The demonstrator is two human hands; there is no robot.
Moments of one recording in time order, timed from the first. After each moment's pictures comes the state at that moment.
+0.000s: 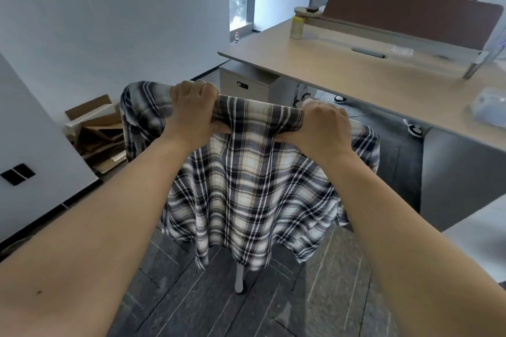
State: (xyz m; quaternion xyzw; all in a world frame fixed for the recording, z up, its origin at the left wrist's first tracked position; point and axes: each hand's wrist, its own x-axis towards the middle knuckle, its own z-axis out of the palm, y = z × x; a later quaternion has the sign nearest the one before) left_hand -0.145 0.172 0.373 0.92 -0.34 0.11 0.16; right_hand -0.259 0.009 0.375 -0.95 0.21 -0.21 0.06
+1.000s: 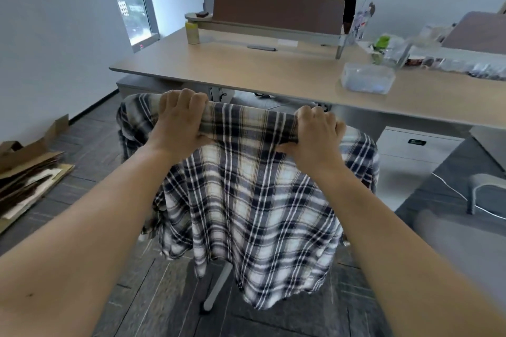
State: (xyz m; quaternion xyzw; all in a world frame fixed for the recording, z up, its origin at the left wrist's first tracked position) left_hand -0.257 0.040 0.372 0.83 -0.53 0.15 0.13; right_hand -0.442 -0.074 0.385 -0.90 0.41 -0.16 0.07
